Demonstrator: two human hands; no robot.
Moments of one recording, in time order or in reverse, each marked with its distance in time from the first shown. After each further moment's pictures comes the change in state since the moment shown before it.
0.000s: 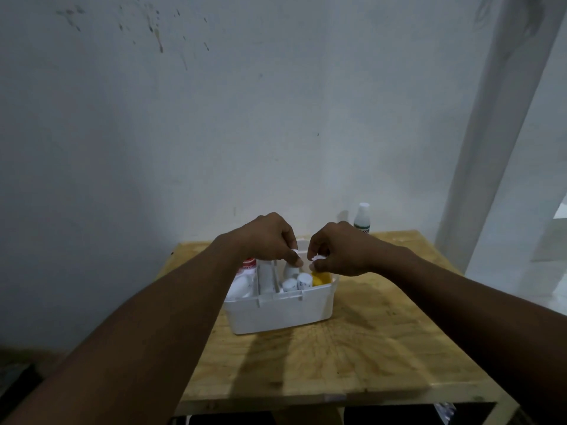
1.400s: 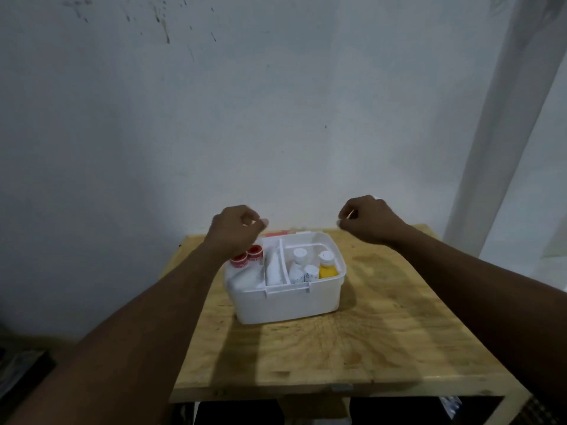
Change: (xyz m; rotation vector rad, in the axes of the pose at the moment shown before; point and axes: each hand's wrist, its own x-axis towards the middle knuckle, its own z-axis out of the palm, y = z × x) left_hand -0.031 -0.051 0.000 -0.228 0.549 -0.181; right_hand 0.022 0.055 0.000 0.200 0.331 0.306
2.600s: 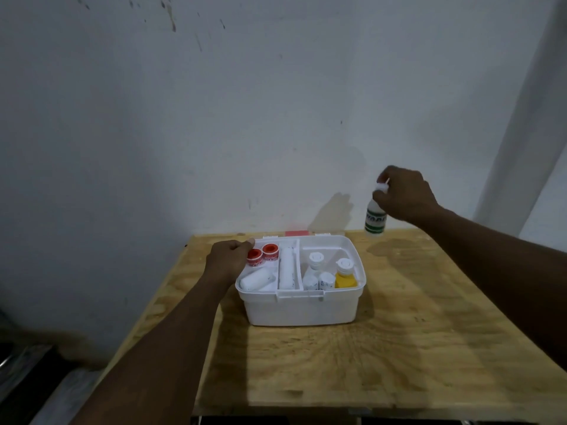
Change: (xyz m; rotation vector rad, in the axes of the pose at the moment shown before) left_hand 0.000 -0.053 0.029 -0.354 0.040 -0.417; right_hand 0.055 0.024 -0.019 -0.119 0.276 0.019
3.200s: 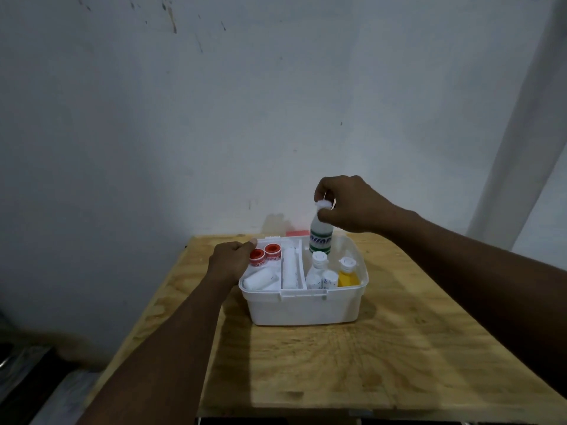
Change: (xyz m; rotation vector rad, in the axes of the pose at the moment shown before) left_hand 0.004 -0.002 0.003 0.006 -0.013 -0.010; right_hand -0.035 -0.092 -0.002 0.053 -0.290 -0.362
